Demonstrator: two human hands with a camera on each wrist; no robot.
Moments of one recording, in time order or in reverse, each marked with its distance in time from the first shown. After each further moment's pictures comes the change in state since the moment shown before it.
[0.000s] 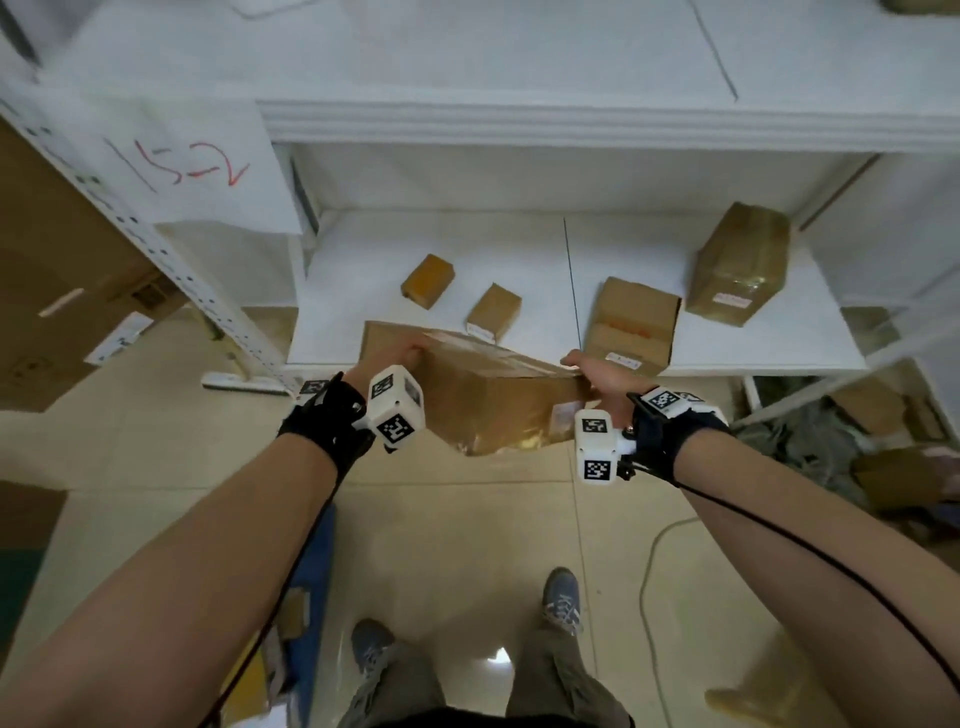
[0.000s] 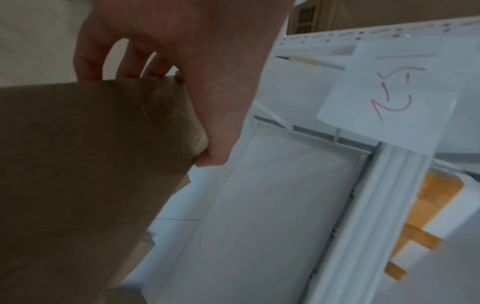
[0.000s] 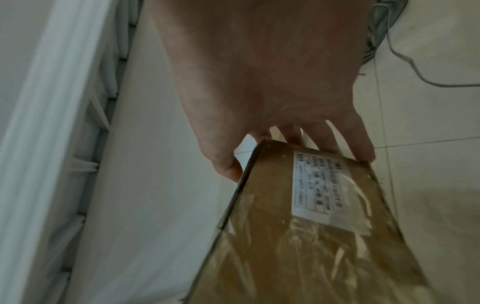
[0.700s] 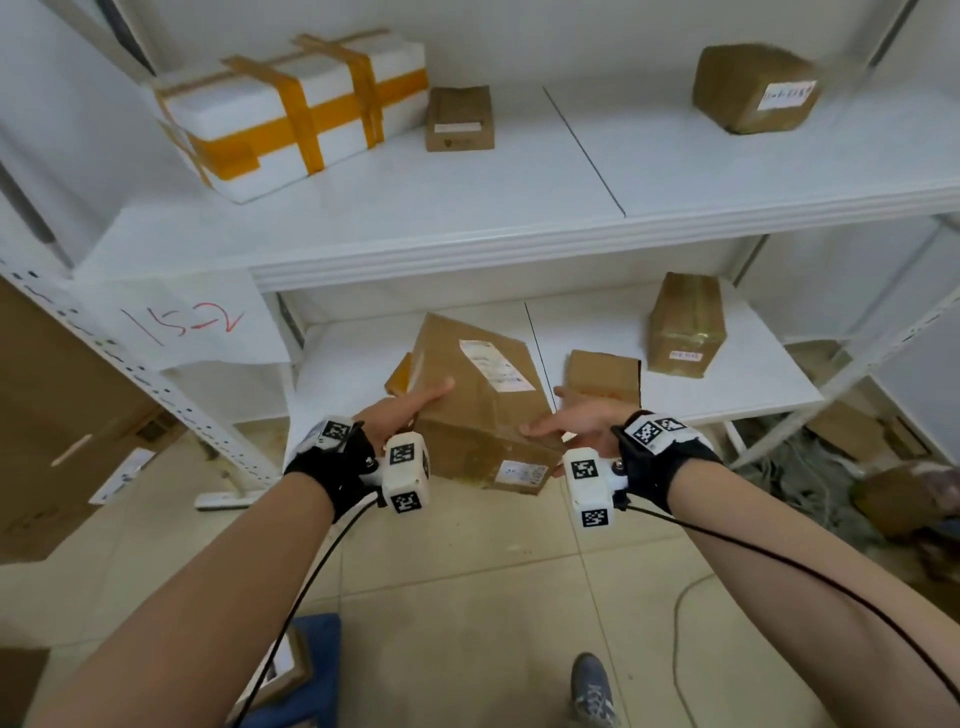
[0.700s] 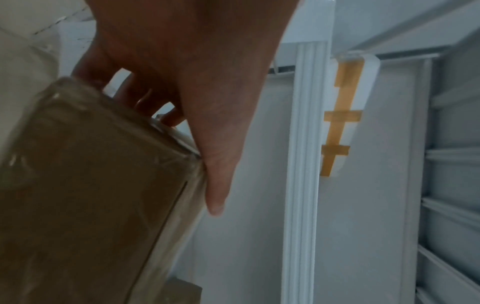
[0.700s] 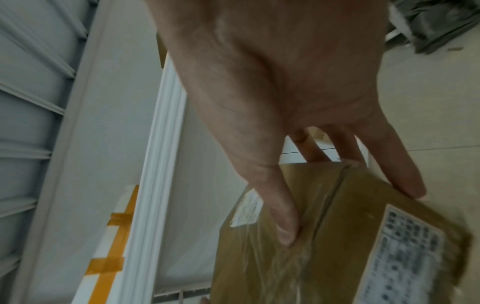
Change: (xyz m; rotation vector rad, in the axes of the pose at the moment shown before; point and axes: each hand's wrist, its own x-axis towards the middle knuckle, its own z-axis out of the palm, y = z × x) left_hand -0.035 0.078 0.055 0.224 -0.053 0.034; right_hand 0.008 -0.027 -0.047 -0.302 -0.125 -0.138
